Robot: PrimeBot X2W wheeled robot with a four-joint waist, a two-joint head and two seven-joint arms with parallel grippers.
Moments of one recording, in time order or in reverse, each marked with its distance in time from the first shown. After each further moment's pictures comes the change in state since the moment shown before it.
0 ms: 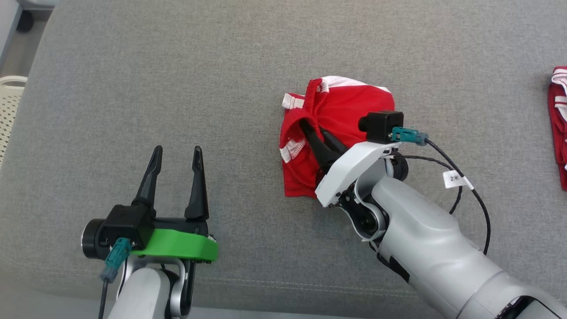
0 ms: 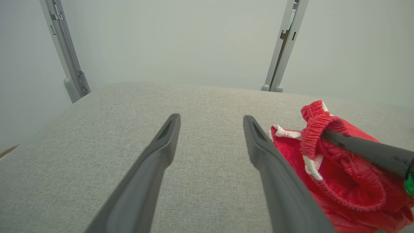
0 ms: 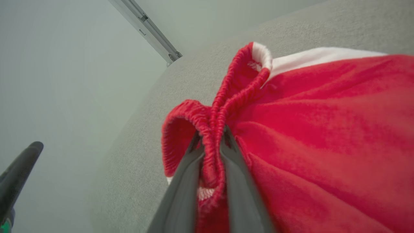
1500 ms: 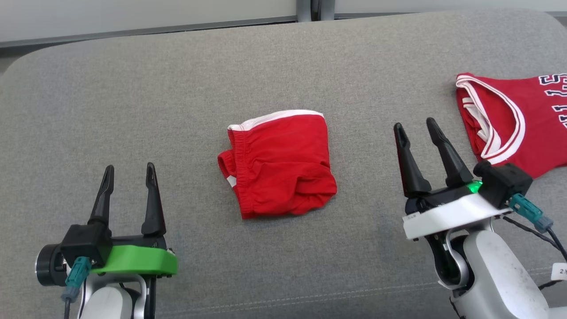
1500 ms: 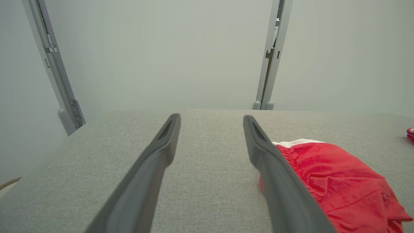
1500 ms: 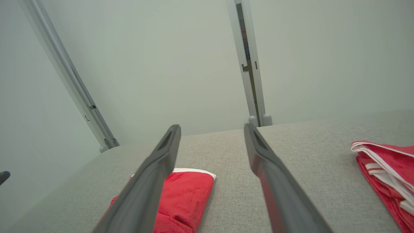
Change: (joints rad) left arm 0.072 0.052 0.123 -0.018 0.027 0.007 0.003; right arm 0.492 -0.073 -0.537 -0.614 -0.537 0.000 -0.041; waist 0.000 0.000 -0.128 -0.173
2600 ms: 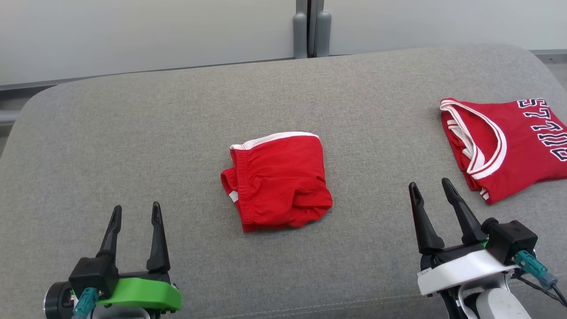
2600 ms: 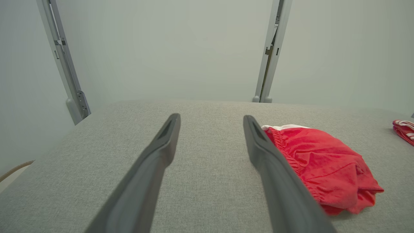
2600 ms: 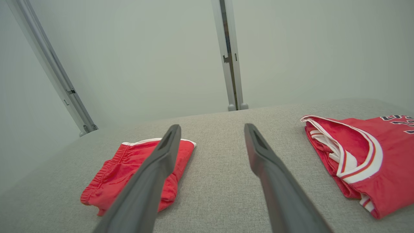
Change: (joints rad) left arm 0.133 0.011 -0.012 -0.003 -0.028 0.025 0.004; right arm 0.265 0.009 -0.087 -0.090 -0.125 0.000 0.021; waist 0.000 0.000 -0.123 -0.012
